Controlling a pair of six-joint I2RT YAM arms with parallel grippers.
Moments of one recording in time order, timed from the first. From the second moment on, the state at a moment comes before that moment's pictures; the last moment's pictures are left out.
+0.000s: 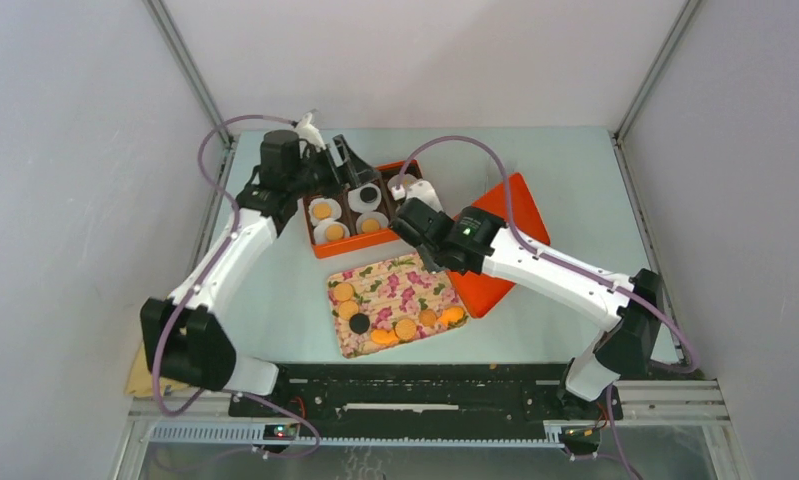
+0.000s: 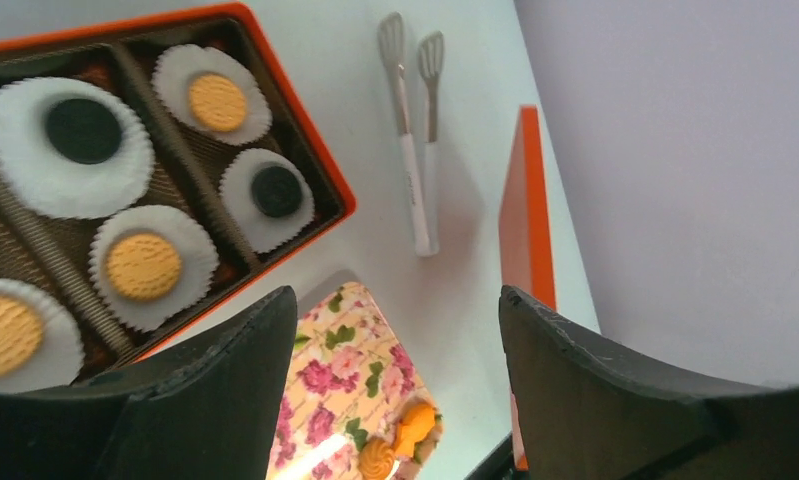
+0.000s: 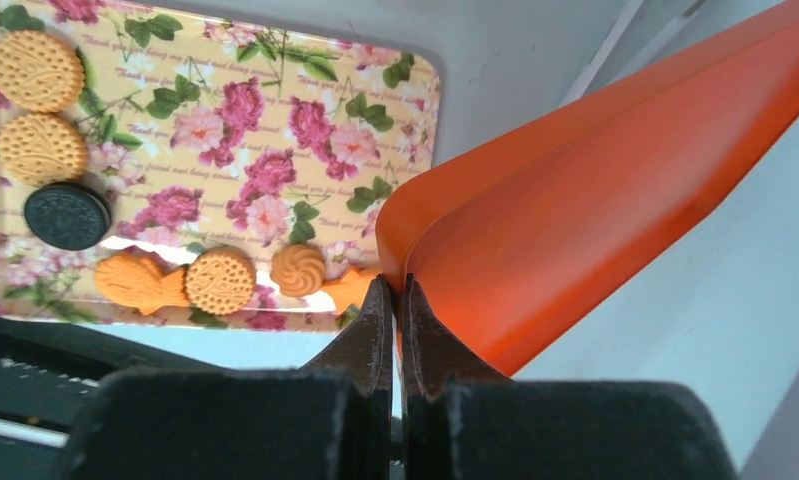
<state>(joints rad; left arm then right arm) -0.24 1.36 1.20 -0.24 0.42 -0.59 1.02 1.61 1.59 -1.05 0.50 0.44</state>
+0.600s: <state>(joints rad) -0.30 1.72 1.28 -0.18 0.74 -0.58 1.10 1.66 1.56 -0.90 0.48 0.06</state>
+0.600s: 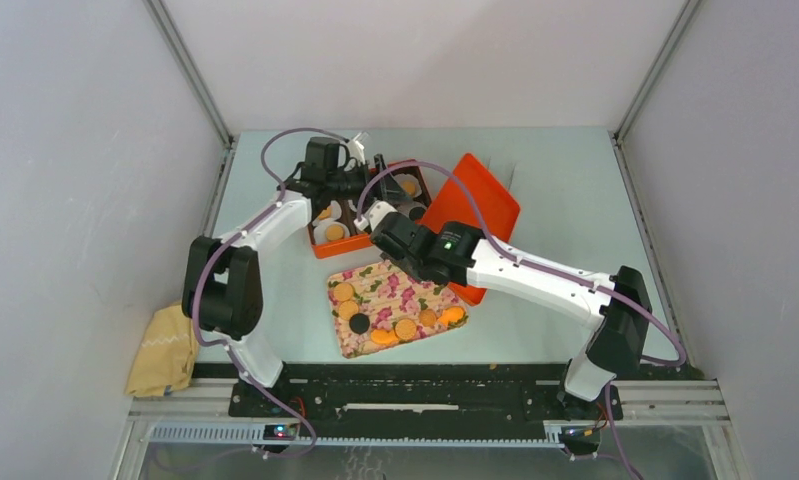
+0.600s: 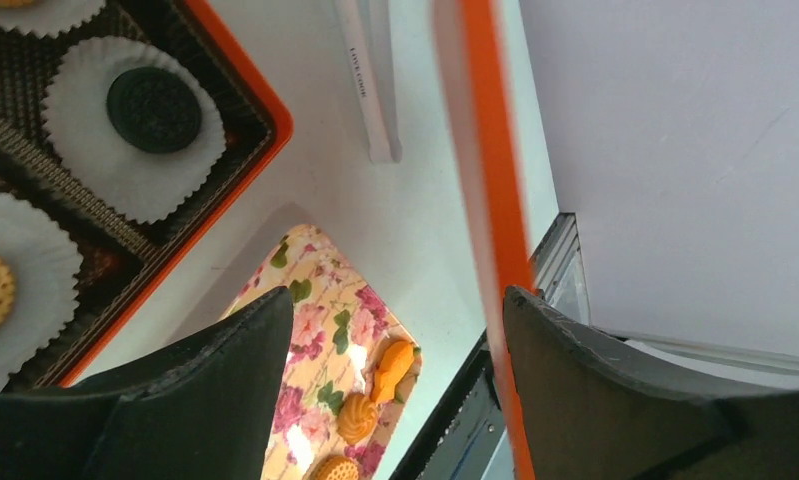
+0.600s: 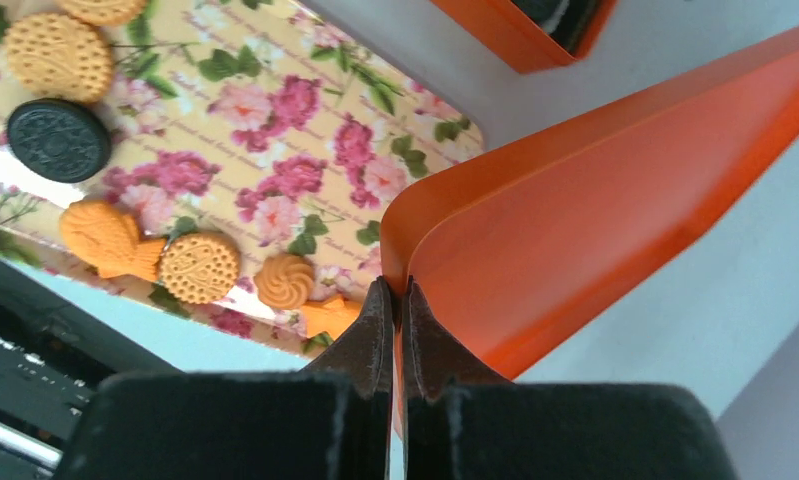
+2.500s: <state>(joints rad) -0.37 1.83 1.62 -0.51 0.70 -0.50 1.34 1.60 1.35 -0.62 0.97 -0.06</state>
